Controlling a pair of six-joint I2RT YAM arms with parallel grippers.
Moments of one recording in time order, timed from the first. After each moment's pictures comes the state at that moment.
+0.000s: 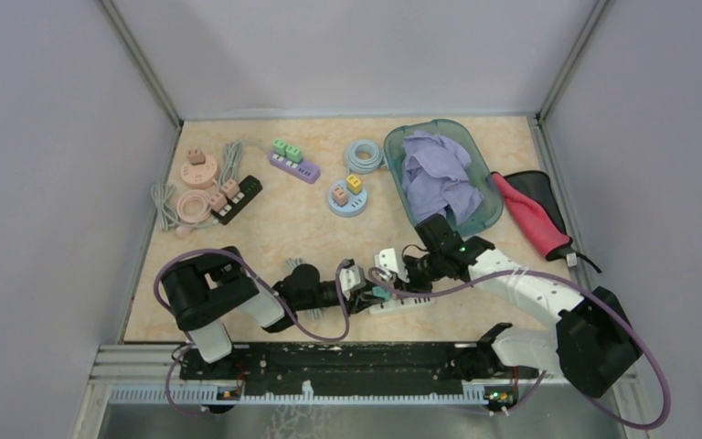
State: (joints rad) left arm -1.05 1.74 0.31 1.31 0.32 0.02; right arm 0.63 1.17 0.65 -0.55 -0.65 -0.96
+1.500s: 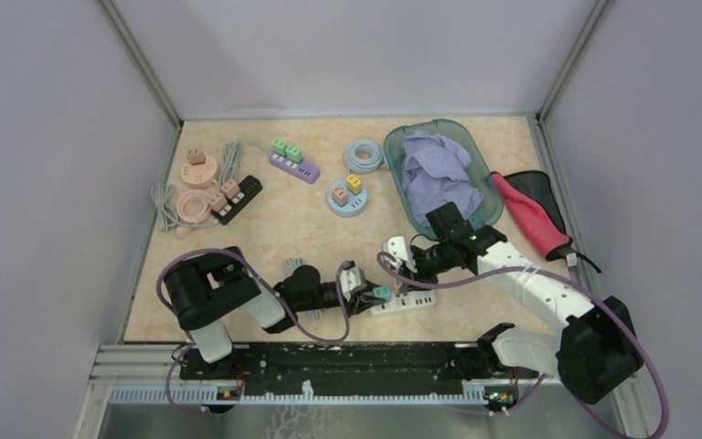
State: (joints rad) left arm -1.05 1.75 0.30 1.33 0.32 0.02; right arm 0.54 1.15 0.74 -0.70 -0.76 -1.00
